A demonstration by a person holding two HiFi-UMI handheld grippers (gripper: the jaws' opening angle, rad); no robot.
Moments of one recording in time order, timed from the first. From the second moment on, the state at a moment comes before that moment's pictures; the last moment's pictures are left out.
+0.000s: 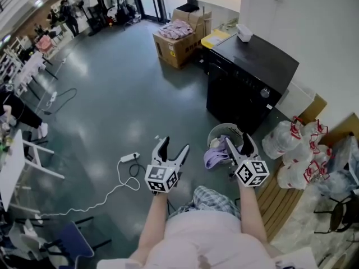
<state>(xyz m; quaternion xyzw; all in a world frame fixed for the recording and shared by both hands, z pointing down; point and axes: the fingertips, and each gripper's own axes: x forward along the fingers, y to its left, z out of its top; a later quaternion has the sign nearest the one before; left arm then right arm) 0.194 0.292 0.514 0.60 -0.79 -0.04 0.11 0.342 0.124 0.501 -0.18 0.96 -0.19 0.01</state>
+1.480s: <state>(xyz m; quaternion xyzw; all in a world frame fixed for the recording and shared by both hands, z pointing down) -0.136 -0.020 0.534 0.65 -0.75 0.01 0.11 0.033 -0.164 0.541 -0.27 0.95 -0.14 -0.02</state>
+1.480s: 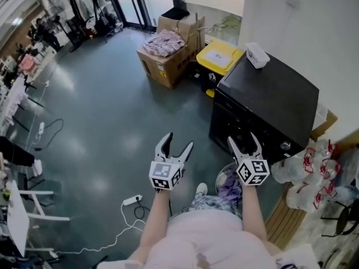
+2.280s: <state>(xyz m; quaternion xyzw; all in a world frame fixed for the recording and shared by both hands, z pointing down) -0.183 -0.208 0.553 0.75 -0.64 0.05 0.13 0.001 -0.271 0.549 -0.38 0.91 -0.15 -0.03</state>
